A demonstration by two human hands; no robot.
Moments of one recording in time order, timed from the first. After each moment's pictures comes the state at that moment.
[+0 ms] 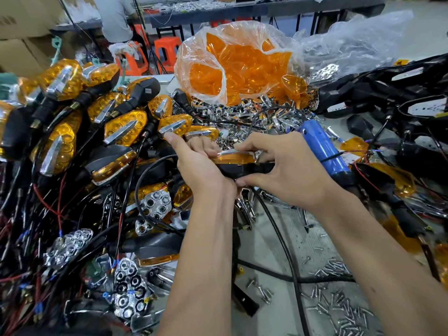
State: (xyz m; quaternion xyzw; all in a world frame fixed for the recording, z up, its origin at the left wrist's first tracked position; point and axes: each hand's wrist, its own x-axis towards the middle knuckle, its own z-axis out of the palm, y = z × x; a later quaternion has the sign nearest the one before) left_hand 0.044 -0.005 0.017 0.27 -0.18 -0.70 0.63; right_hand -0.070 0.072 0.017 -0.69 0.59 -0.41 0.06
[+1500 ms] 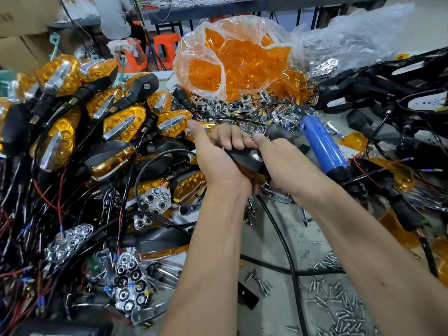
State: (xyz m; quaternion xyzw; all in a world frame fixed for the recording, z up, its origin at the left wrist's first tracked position) left_hand 0.027 0.005 0.012 0.17 -0.21 -0.80 0.53; right_hand -0.053 0.063 0.019 -0.44 0.75 -0.40 0.27
